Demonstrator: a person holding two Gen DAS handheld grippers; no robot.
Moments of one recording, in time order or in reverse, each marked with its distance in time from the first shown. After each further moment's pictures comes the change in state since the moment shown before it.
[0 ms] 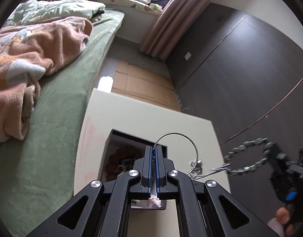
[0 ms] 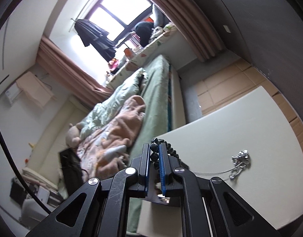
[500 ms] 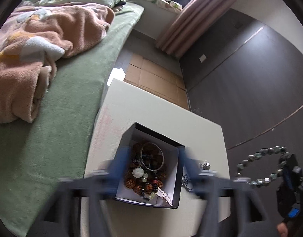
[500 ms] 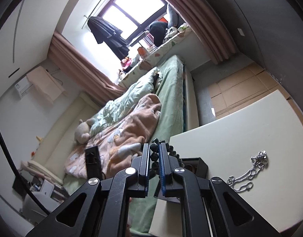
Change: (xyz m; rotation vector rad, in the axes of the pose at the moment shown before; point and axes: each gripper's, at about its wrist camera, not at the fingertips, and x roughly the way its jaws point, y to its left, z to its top) left arm -0.002 0.034 -0.001 -0.143 0.003 0.020; right arm 0.019 0.026 -0.012 -0.050 0.006 0.062
